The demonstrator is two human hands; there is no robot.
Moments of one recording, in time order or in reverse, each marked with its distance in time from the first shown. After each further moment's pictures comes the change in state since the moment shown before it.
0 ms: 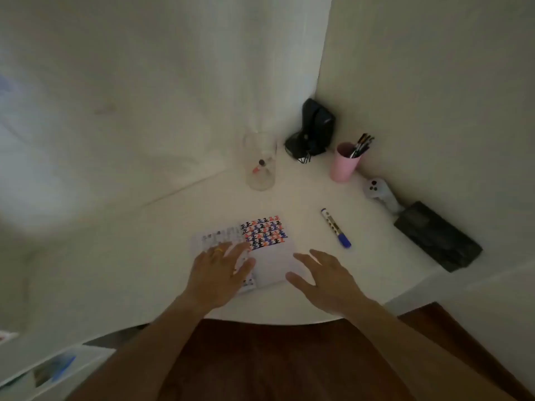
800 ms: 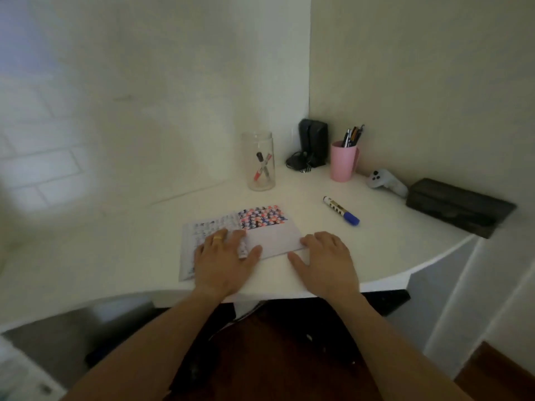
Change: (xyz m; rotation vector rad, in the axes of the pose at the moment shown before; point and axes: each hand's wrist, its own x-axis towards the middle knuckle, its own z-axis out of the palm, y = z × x) left_hand 0.010 -0.007 0.152 0.073 0.488 -0.135; right_hand 0.048 0.067 0.141 -0.099 0.634 -0.125
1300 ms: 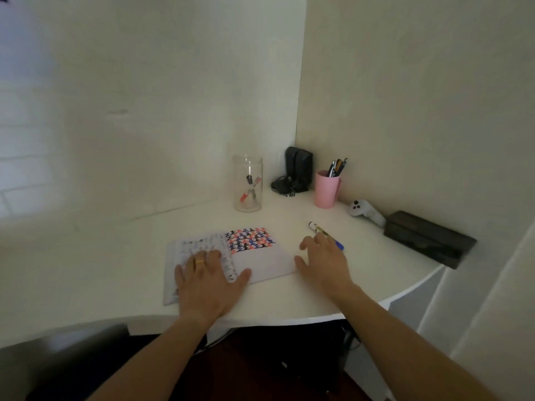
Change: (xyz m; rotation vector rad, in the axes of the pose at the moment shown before) left_hand 0.003 -0.009 0.000 -0.078 0.014 -0.072; right_hand 0.050 0.013 -0.022 -0.096 0.097 -0.031
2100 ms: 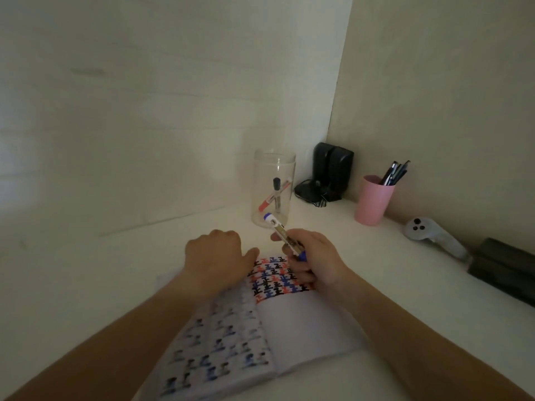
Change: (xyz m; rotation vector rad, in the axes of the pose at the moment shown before) left_hand 0.173 -0.006 0.002 0.211 -0.055 0.172; right_hand 0.134 -0.077 0.055 1.330 -0.348 0.245
